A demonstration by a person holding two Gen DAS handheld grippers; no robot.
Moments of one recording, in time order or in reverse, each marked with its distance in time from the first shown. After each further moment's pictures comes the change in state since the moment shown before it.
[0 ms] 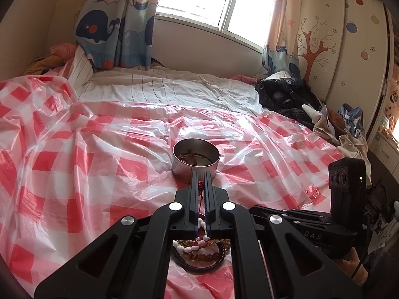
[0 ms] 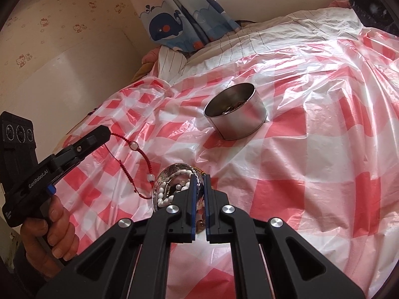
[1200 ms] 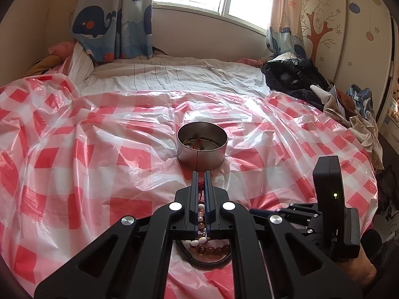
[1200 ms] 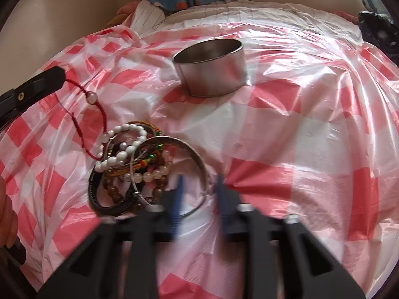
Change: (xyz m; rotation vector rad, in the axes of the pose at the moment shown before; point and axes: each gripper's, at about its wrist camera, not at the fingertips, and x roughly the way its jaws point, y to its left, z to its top) left arm 0.021 -0.007 -0.011 0.052 0.082 0.059; right arm 0.050 0.001 -0.020 -0.160 0.203 -0.277
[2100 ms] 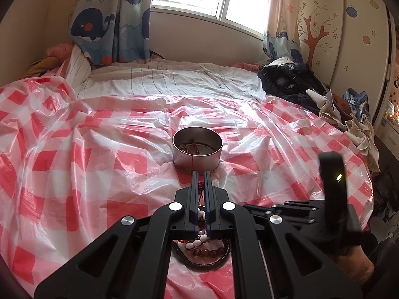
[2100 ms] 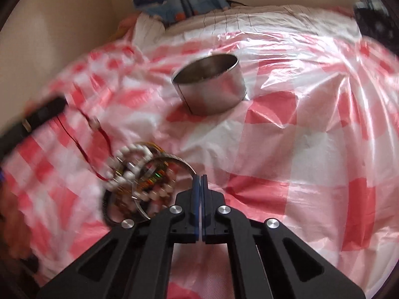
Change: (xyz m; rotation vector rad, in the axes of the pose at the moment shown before) left arm -0.004 -0.003 0.002 -0.003 -0.028 -0.025; right arm -0.013 -0.020 0.012 0.103 -0.070 0.112
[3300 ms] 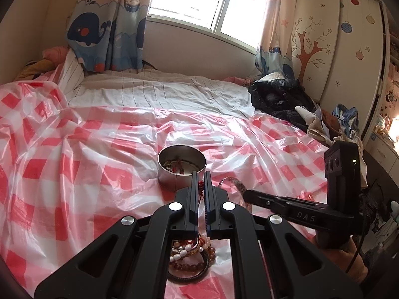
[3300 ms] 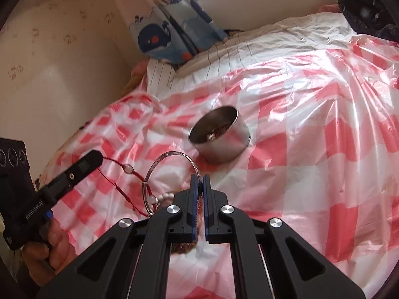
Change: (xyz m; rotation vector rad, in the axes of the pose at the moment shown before) left arm -0.008 -0.007 0.020 -0.040 -0.071 -0.070; right arm -0.052 -0.009 0.029 0.098 -0.184 0.128
